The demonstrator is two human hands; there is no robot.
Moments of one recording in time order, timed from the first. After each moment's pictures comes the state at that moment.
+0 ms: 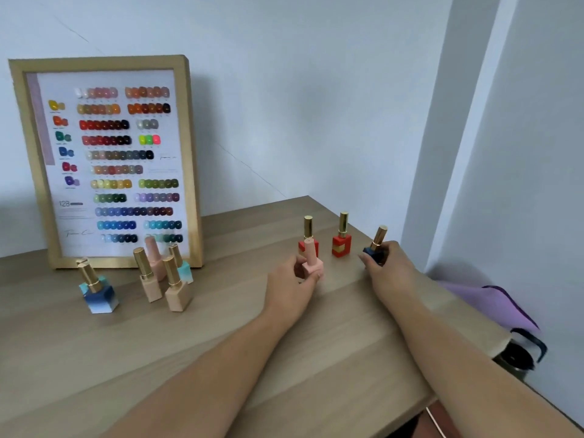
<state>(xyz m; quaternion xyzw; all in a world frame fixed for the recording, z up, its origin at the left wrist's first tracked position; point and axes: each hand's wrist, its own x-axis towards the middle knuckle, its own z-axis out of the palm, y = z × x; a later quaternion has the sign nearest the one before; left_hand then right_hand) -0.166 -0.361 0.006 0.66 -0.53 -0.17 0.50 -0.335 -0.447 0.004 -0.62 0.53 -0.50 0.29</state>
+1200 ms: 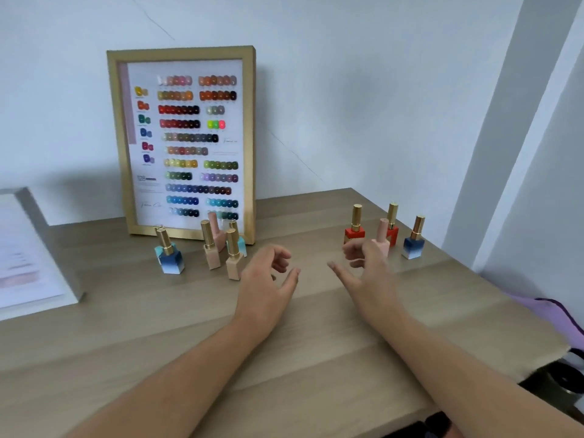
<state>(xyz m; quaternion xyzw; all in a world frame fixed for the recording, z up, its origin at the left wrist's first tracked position) -0.103 -0.260 0.014 0.66 -0.54 0.03 0.52 -0.258 -0.351 0.014 -0.77 0.36 -0.47 0.25</state>
